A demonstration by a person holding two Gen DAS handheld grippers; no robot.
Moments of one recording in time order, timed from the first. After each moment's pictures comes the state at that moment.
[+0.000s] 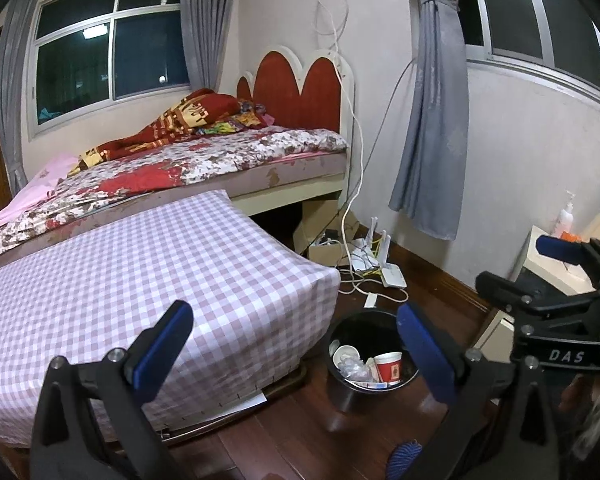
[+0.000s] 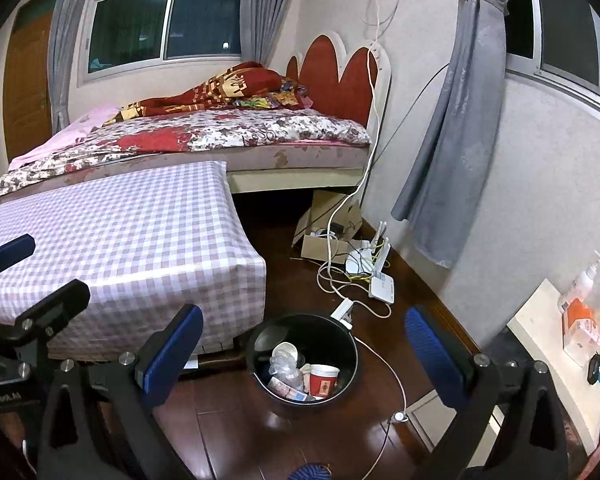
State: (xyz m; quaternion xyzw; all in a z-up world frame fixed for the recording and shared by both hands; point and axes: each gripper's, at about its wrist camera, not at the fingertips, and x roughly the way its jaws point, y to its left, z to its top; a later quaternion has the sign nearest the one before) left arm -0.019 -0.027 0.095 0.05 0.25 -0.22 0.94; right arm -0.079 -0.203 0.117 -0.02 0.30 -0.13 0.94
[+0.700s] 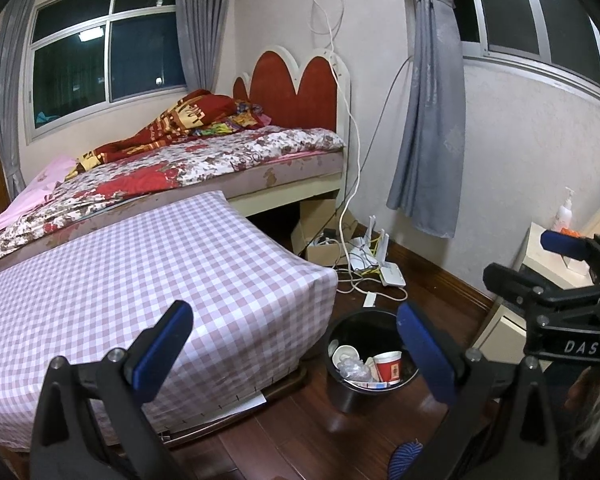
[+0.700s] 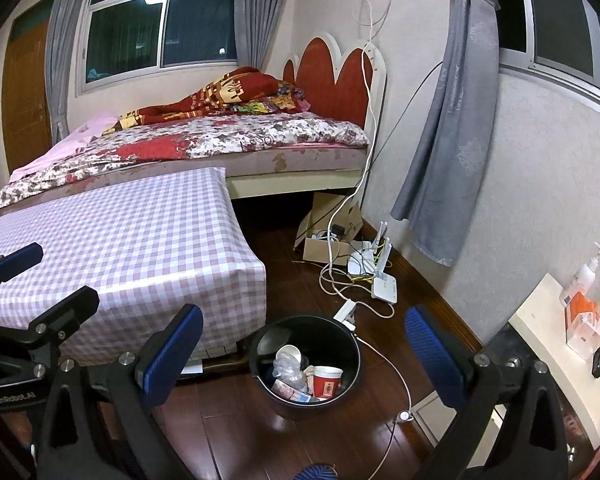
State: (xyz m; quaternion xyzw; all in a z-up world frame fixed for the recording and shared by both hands) left arm -0.023 -0.030 0.096 0.05 0.25 -0.22 0.94; right arm -0.088 -0.208 0.123 -0.01 0.29 -0.13 0.95
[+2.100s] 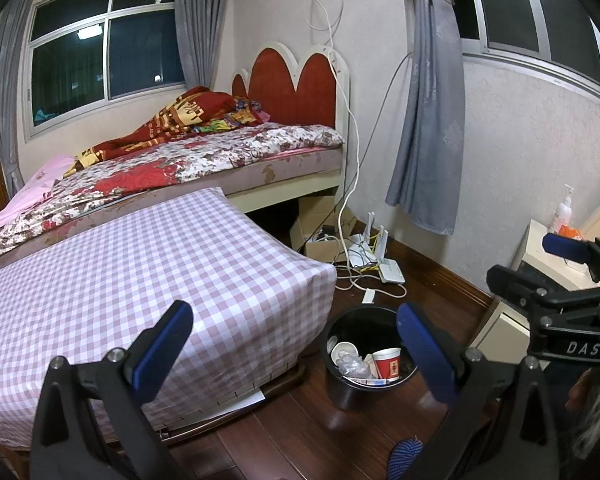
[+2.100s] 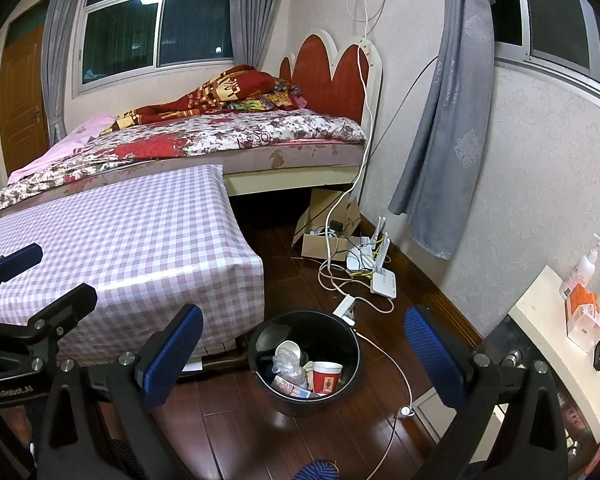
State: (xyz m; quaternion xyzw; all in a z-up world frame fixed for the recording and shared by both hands) left arm -0.028 -0.033 0.092 0.05 0.25 -0.22 0.94; right arm -0.088 -0.208 0.120 -0.01 0.30 -0.13 0.94
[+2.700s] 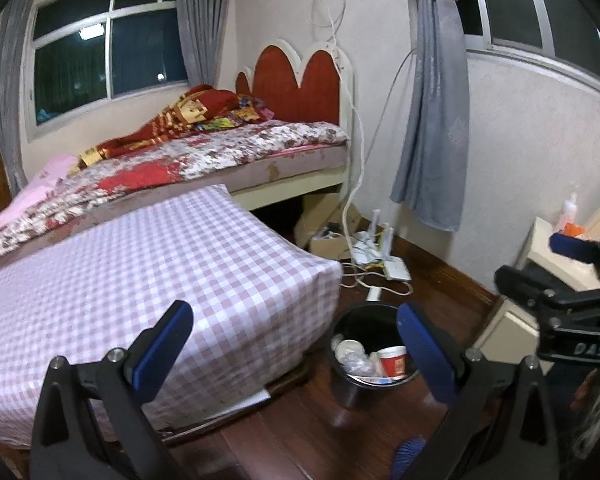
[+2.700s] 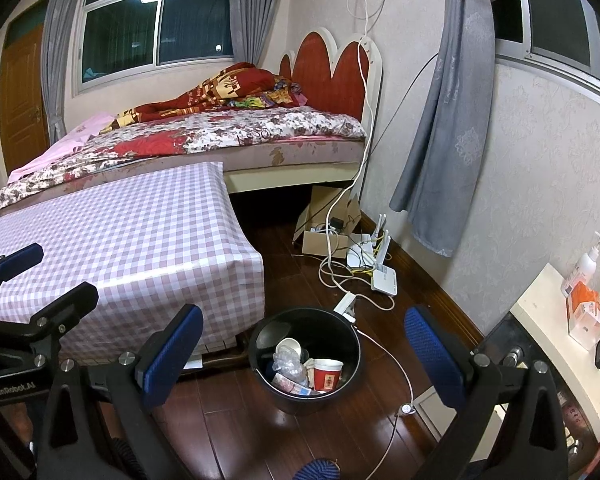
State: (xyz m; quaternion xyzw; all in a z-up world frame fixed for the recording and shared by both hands) left arm -0.027 -0.030 0.087 0.06 0.25 -0.21 0.94; right arm -0.089 -0.203 0.115 0.00 0.30 -0.14 0.94
